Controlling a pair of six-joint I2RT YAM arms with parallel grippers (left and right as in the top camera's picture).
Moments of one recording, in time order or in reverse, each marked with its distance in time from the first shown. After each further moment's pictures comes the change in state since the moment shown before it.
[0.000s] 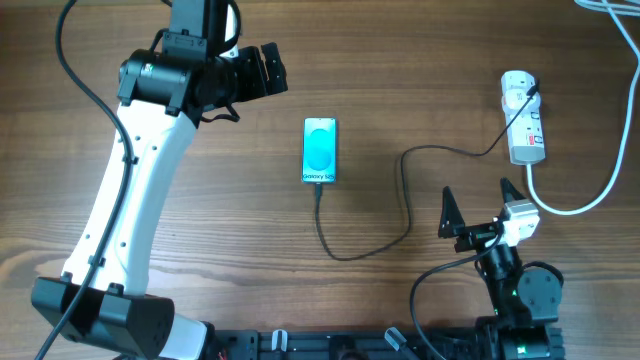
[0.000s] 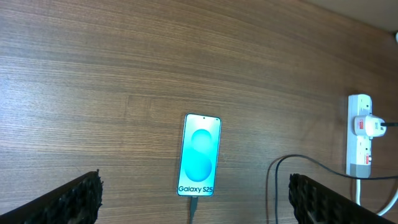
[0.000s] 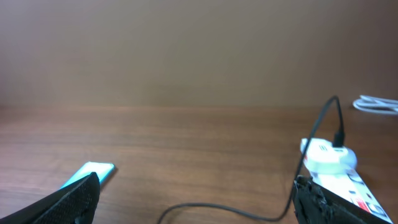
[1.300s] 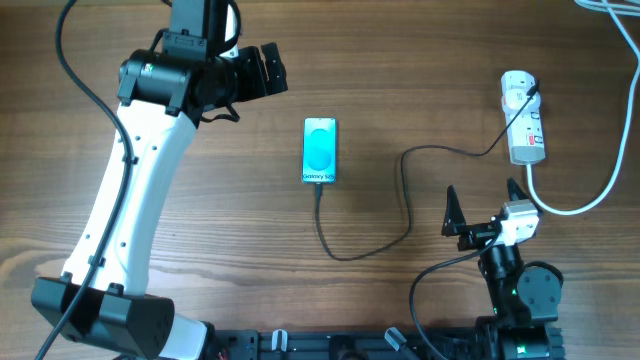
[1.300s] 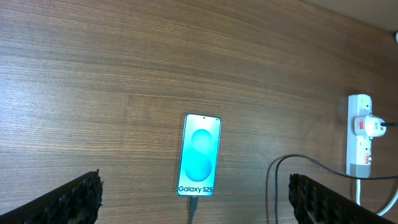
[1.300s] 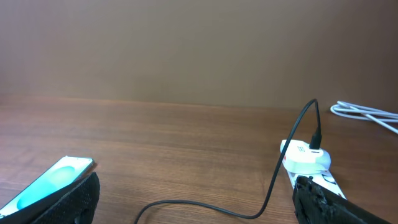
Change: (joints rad) left arm 0.000 0.000 0.000 0.000 0.000 0.000; right arm -0.006 0.000 -0.001 -0.004 0.039 -0.072
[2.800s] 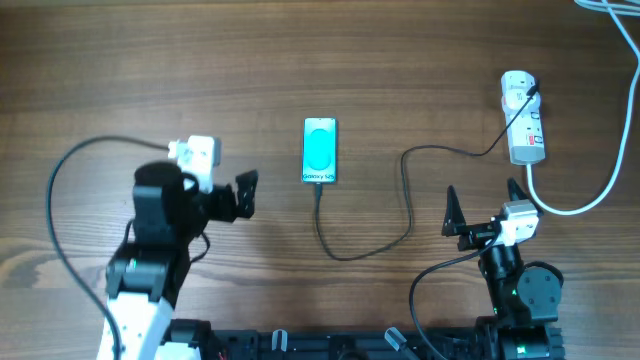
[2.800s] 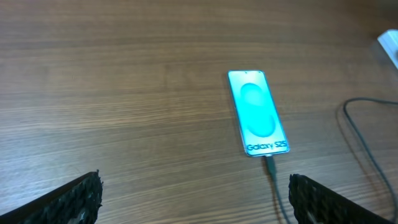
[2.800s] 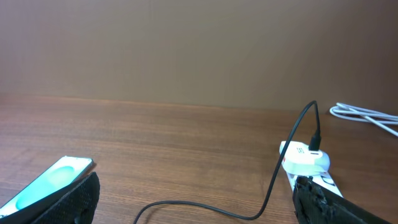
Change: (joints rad) left arm 0.164 -0.801 -1.136 0.618 0.101 0.351; right arm 0.000 -0.003 0.000 0.000 0.000 -0.007
